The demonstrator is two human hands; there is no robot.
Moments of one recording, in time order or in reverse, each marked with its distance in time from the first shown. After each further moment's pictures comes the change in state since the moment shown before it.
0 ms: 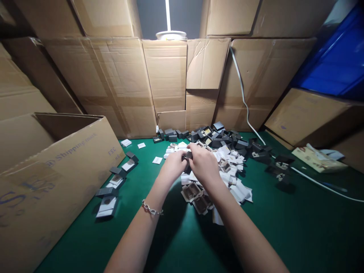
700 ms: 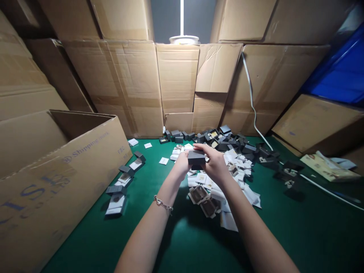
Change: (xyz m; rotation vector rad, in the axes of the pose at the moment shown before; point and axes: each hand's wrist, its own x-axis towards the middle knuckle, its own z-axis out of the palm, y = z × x) left_hand 0.015 -0.017 0.017 -1.084 -0.055 -0.055; right_hand 0.010 0.020 0.019 0.557 0.316 -0.433
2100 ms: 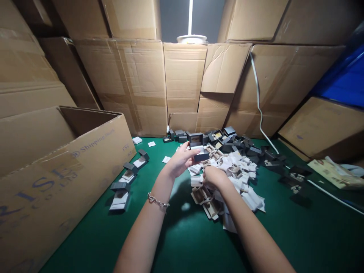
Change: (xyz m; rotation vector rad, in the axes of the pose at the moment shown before) left_hand -0.021 0.047 -0.011 -0.210 -0.056 -0.187; right_hand -0.022 0.035 0.029 -0.585 -0.989 0.724
